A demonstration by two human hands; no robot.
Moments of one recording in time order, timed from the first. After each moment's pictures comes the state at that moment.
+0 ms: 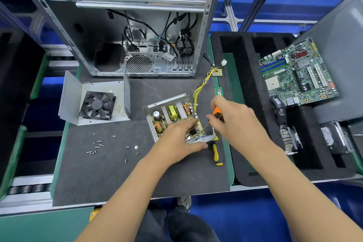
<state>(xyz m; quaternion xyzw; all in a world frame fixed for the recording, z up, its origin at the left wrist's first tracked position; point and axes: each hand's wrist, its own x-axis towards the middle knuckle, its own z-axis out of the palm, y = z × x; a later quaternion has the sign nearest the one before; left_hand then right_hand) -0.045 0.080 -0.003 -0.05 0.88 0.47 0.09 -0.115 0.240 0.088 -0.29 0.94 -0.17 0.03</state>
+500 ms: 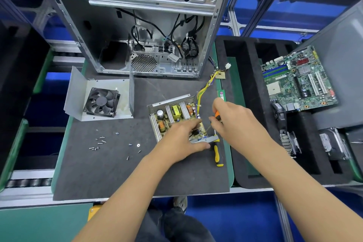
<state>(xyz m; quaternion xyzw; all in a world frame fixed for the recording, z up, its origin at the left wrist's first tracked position) -0.047 0.080 -0.005 -0.05 0.87 0.48 0.10 -0.114 0.229 0.102 -0.32 0.94 -0.06 0.08</state>
